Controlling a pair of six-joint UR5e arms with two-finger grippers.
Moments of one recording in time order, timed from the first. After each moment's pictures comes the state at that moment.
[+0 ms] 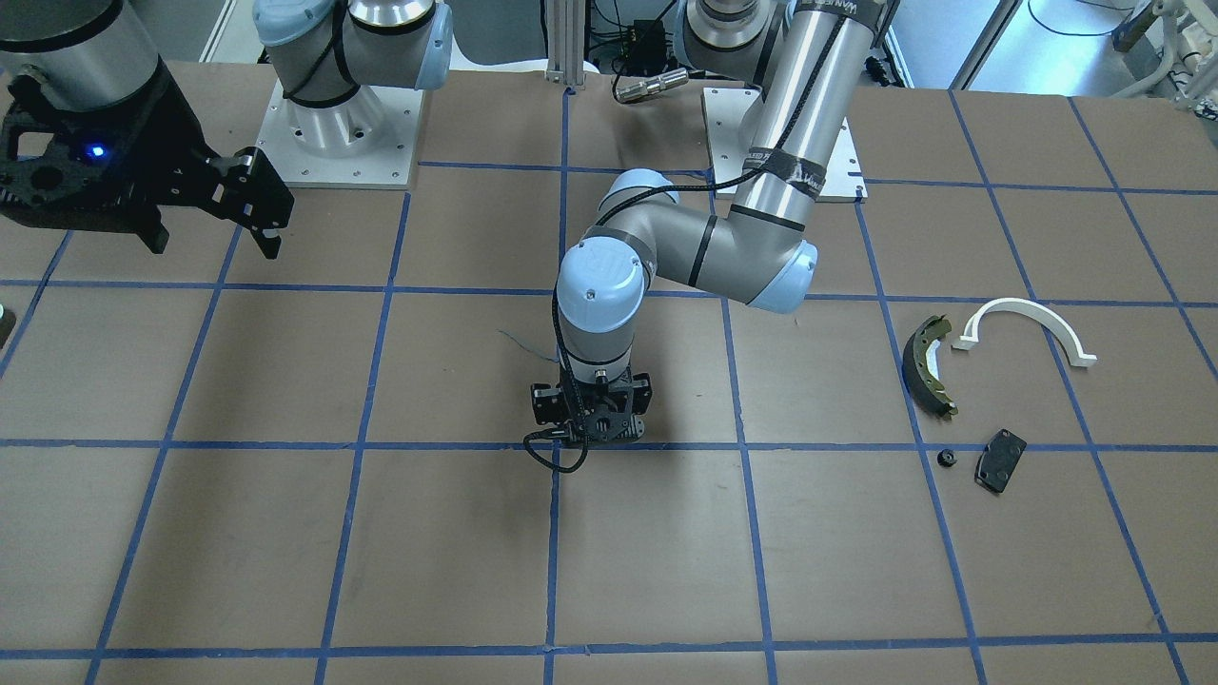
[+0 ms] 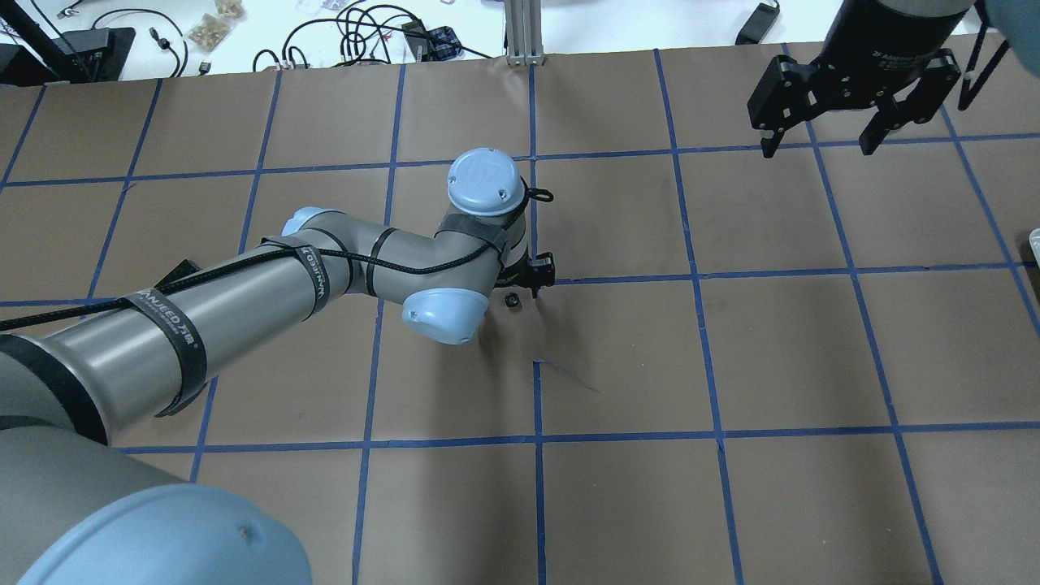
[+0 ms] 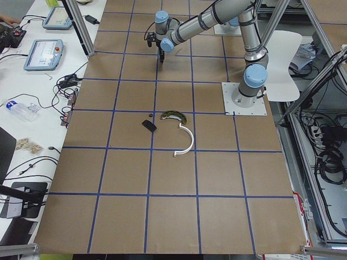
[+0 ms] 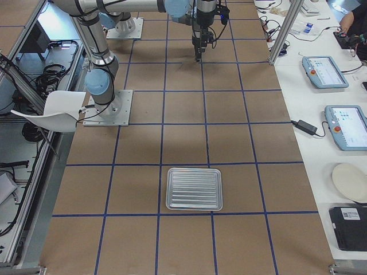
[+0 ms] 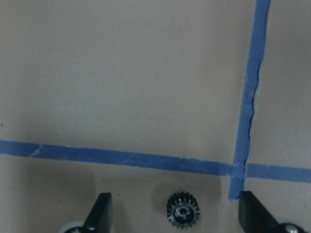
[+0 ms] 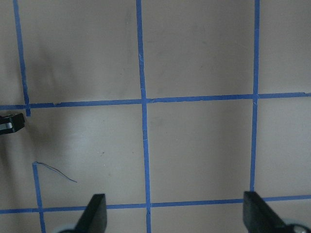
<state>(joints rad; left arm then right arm) -1.93 -2.10 -1.79 -0.79 1.58 -0.47 1.50 -1.53 1.47 -1.51 -1.59 -0.04</state>
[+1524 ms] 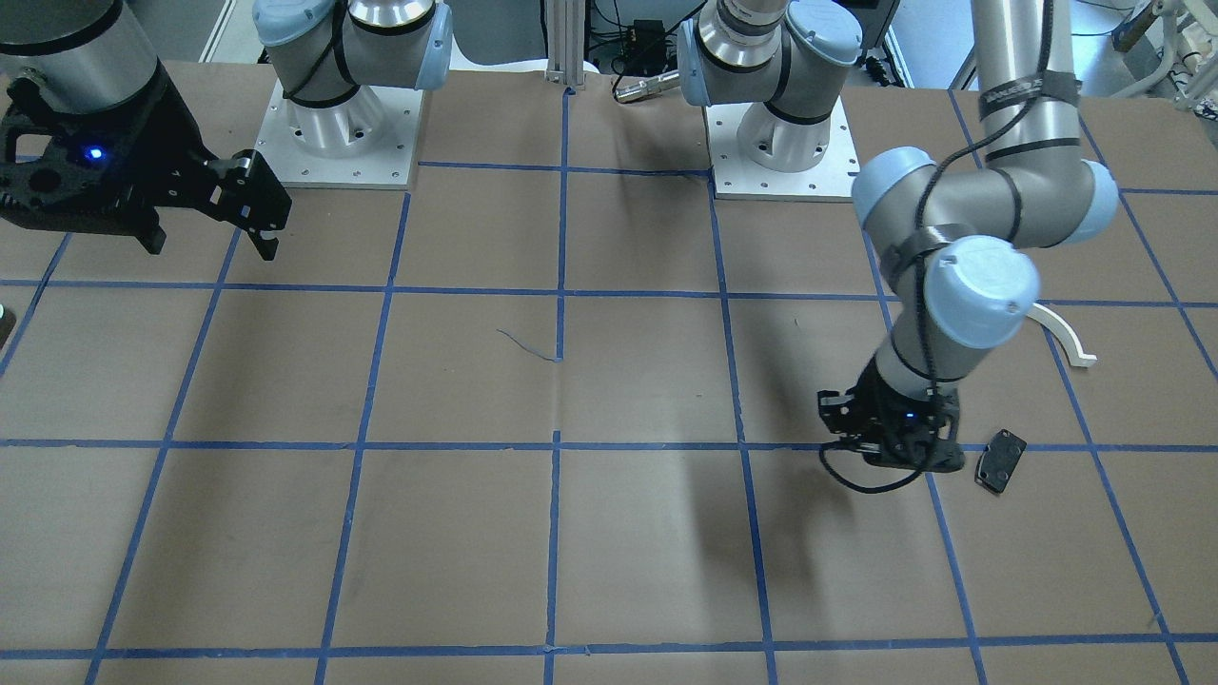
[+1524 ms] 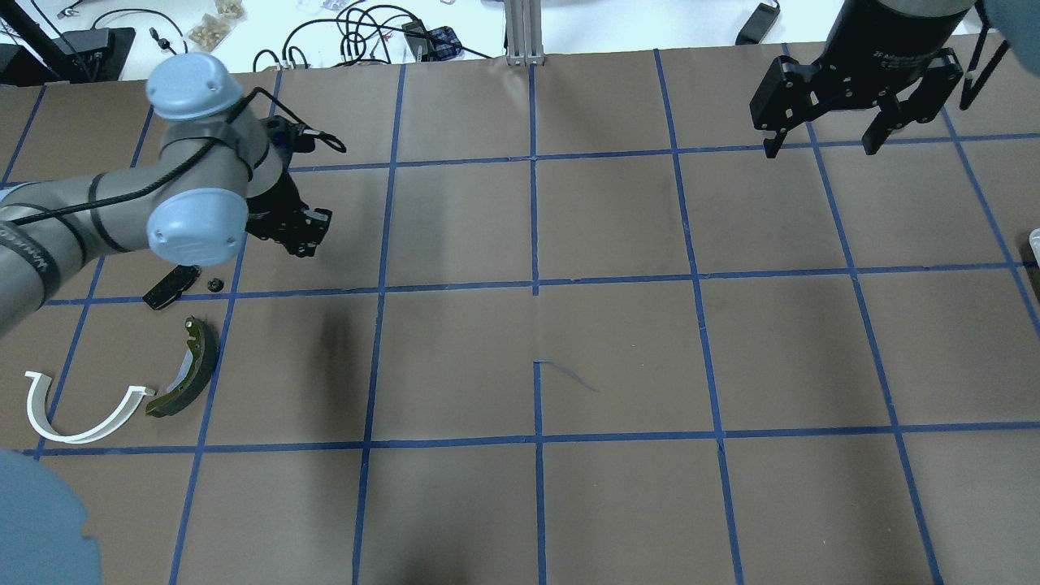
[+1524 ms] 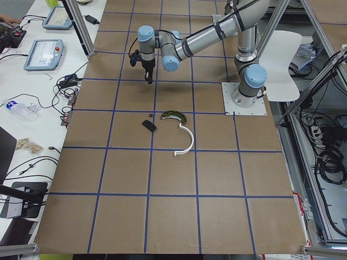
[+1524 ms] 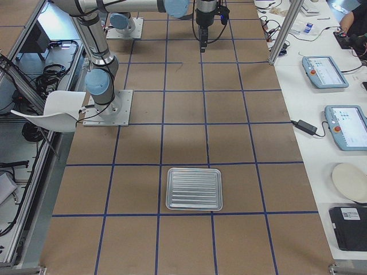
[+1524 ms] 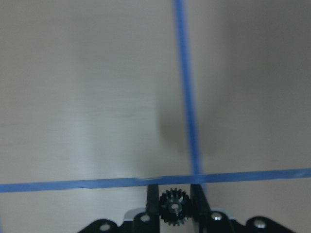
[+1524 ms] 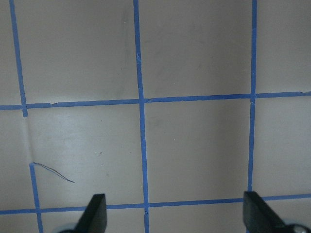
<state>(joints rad) -1.37 -1.89 -1.82 -0.99 1.63 0.34 1.50 -1.53 1.48 -1.51 -1.59 -0.04</state>
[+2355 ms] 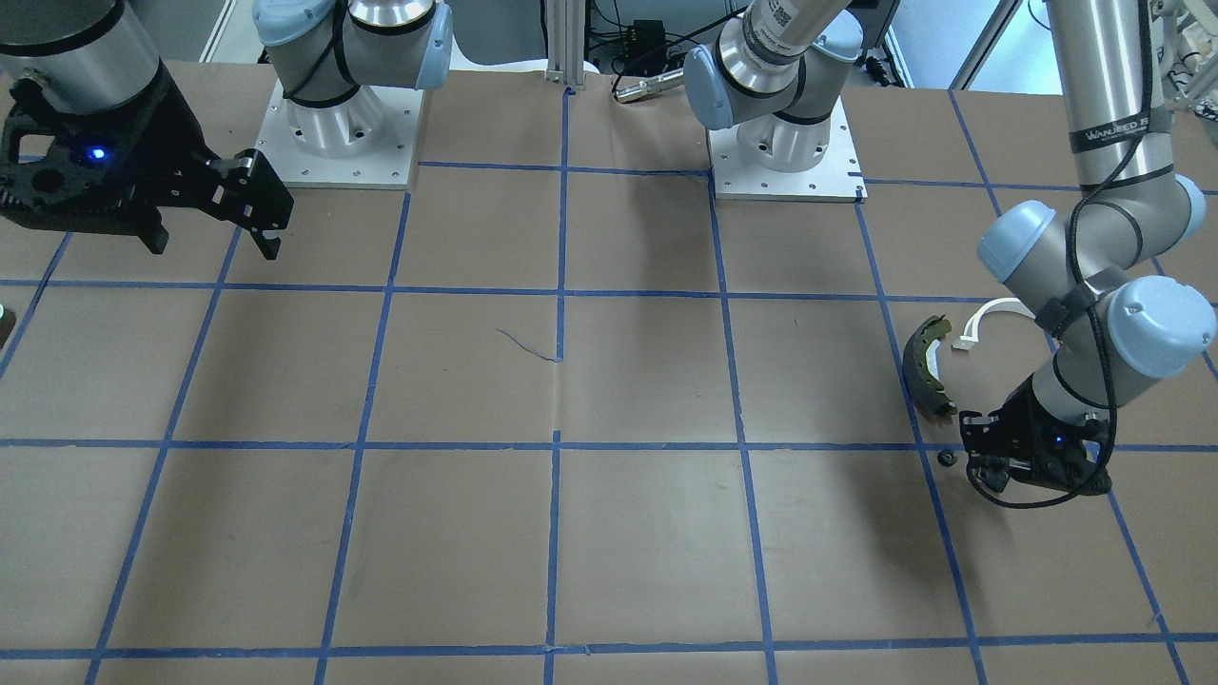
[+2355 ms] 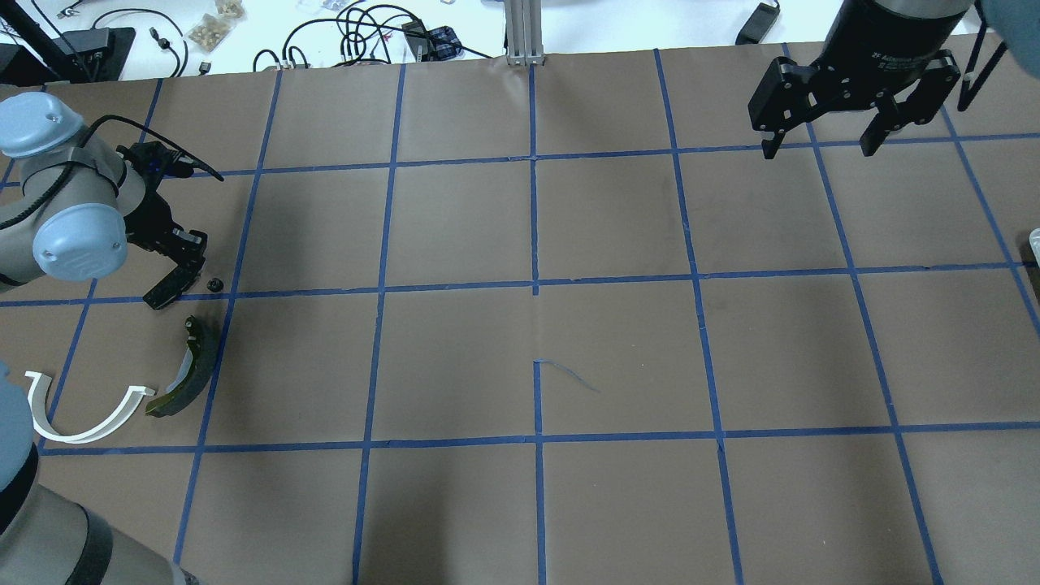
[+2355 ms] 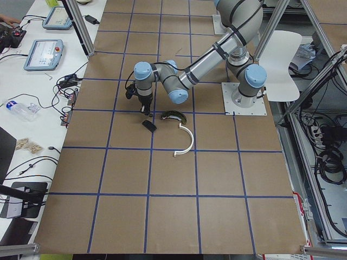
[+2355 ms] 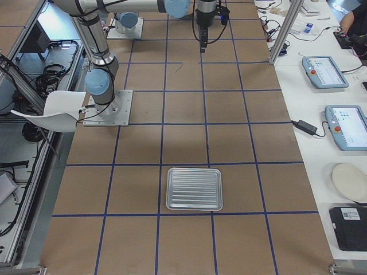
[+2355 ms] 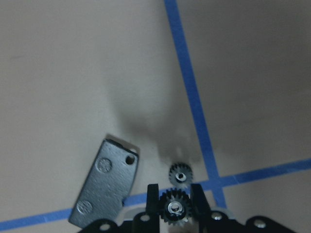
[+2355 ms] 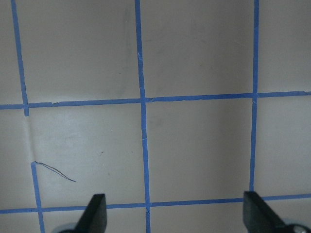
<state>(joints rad) -1.12 -2.00 -1.80 -0.84 1.62 0.70 1.50 -1.53 1.48 -1.51 -1.59 -0.04</state>
